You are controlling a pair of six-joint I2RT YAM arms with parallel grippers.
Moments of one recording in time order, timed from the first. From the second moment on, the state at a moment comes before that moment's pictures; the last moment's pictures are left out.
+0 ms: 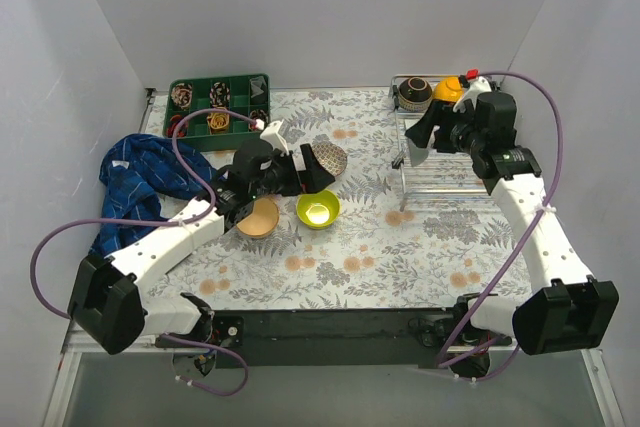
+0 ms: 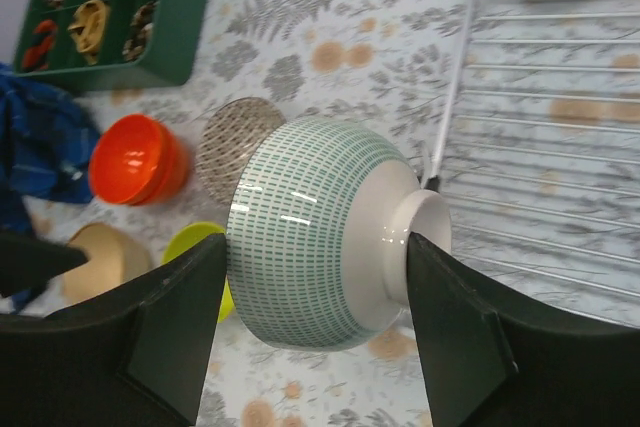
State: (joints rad) left arm -0.63 1.24 0.91 -0.08 0.18 -0.67; right arm 0.15 1.23 1.20 -0.41 -0.27 0.29
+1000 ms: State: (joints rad) left arm -0.63 1.52 0.93 0.35 0.32 -0.90; right arm 0.24 1.15 0.85 0.21 -0.77 0.94
